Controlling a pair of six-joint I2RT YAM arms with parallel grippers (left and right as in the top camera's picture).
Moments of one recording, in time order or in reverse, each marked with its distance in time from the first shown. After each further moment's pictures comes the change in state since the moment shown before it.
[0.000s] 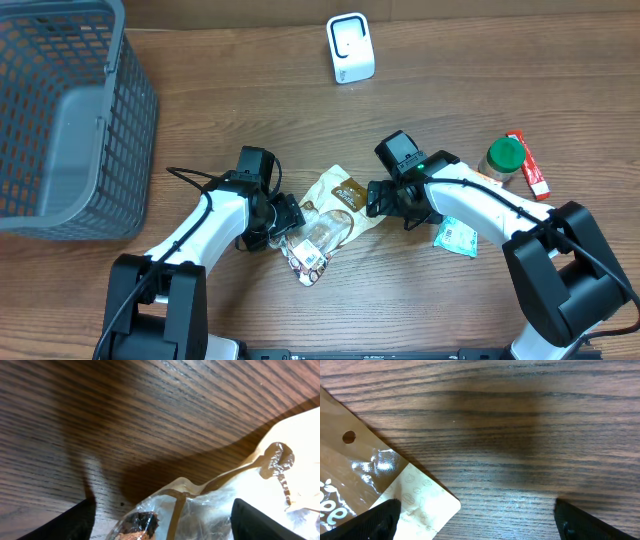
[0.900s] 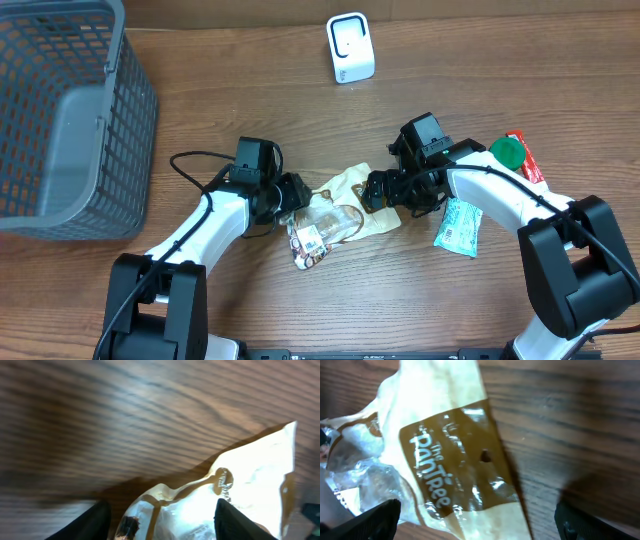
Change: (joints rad) left arm 0.000 0.000 -0.008 0.282 0.104 0.080; right arm -0.127 0.000 0.005 0.071 -0.359 -0.253
